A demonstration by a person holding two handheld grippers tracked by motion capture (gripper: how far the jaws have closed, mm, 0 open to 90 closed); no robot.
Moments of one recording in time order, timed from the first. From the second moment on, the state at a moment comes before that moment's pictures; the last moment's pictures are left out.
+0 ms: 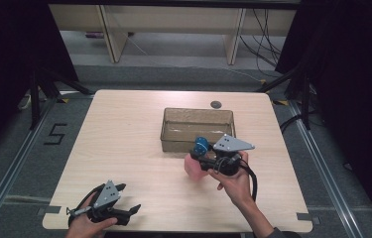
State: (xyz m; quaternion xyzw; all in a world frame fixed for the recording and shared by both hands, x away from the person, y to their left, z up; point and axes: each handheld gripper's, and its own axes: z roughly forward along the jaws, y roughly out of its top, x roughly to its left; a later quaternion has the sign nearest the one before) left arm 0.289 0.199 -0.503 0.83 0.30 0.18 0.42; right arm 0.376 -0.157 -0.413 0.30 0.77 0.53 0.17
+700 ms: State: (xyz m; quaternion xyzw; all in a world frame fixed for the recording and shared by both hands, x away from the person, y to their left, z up) left arm 0.290 0.200 -0.505 0.83 0.31 0.18 0.42; right arm 0.380 -0.155 -0.394 0.30 0.77 0.54 0.17
